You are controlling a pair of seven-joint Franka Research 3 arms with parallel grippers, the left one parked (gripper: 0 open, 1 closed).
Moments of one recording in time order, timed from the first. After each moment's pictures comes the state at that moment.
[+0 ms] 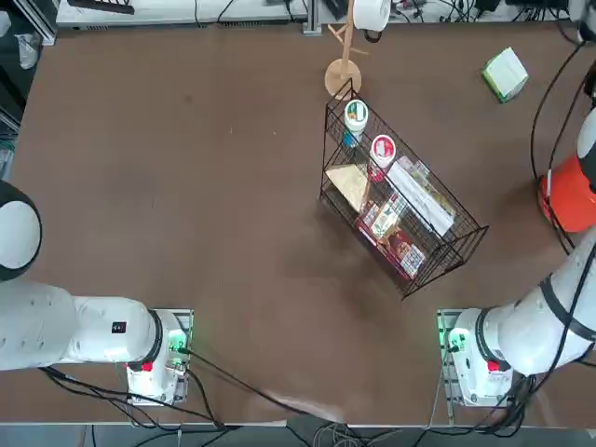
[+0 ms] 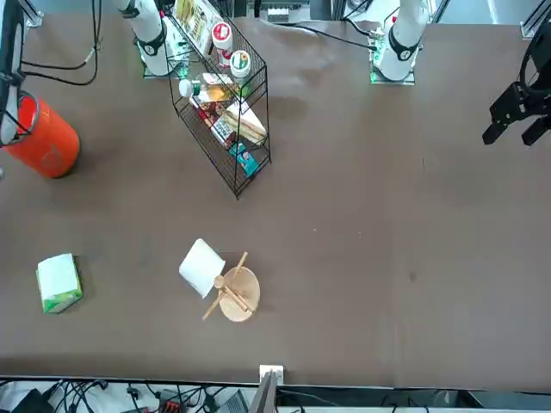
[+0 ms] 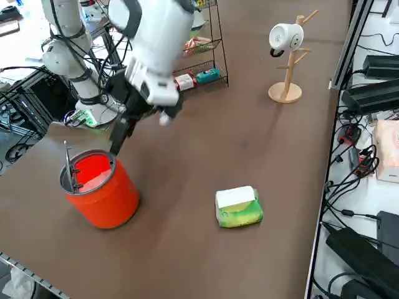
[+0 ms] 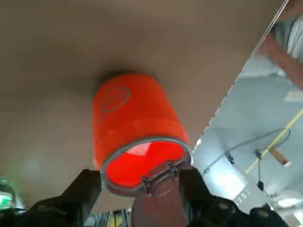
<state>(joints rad) 0.34 0.33 -0.77 -1.63 -0.29 1.65 -0.58</state>
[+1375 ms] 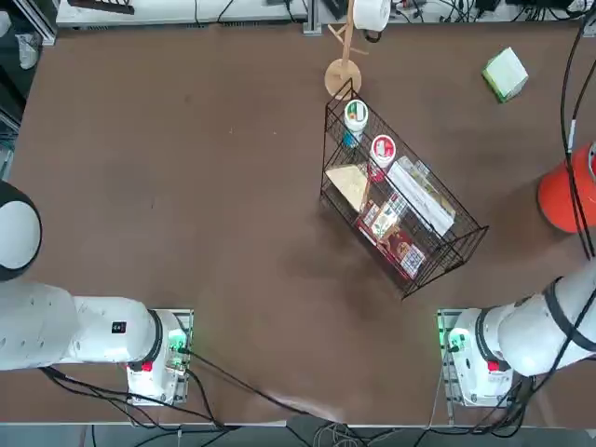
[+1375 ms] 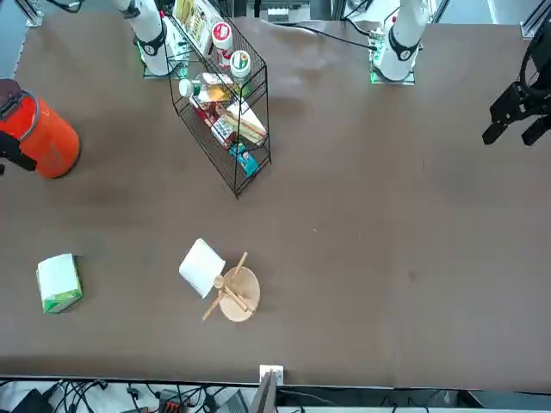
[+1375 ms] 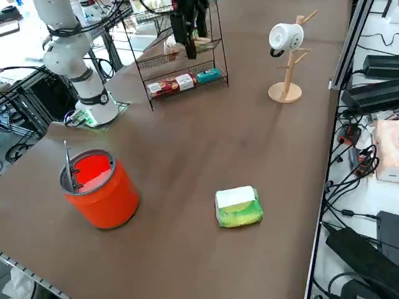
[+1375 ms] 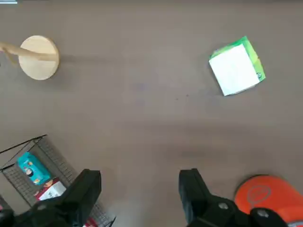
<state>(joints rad) 0.29 0.15 -0.52 -1.40 0.20 1.53 -0.25</state>
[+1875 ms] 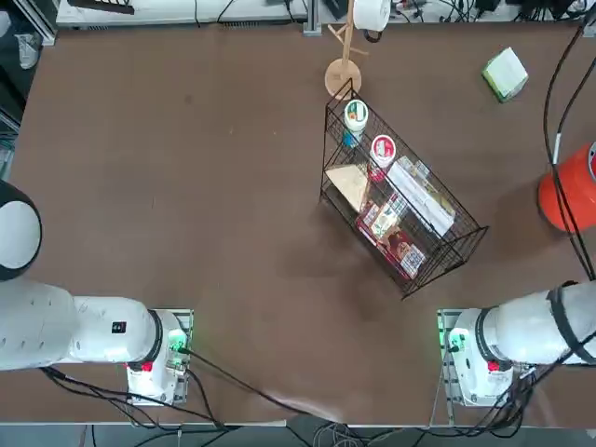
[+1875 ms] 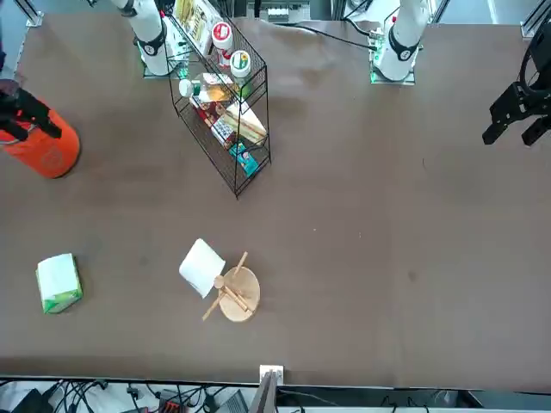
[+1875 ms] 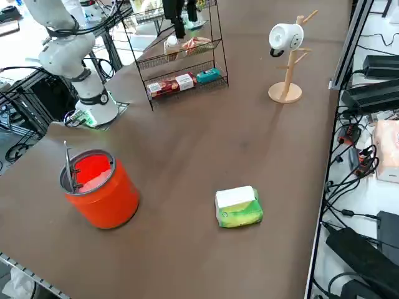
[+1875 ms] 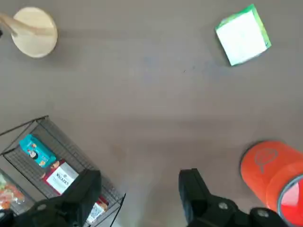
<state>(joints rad) 0.06 -0.05 -0.10 -1.59 0.03 1.52 -0.04</state>
